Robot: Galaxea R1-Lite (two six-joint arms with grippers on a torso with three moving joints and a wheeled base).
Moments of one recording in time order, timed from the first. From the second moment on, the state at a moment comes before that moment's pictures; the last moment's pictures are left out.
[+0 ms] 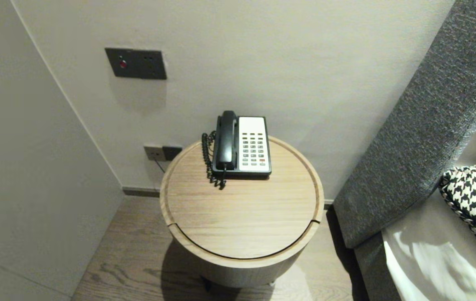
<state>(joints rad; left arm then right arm) 0.01 0.00 0.00 -0.02 0.01 0.00 -0.01 0.00 0.00 -0.09 -0.02 -0.01</state>
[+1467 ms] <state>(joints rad) 0.01 0.00 0.00 -0.01 0.01 0.00 -0.01 0.00 0.00 -0.10 -0.01 0.00</state>
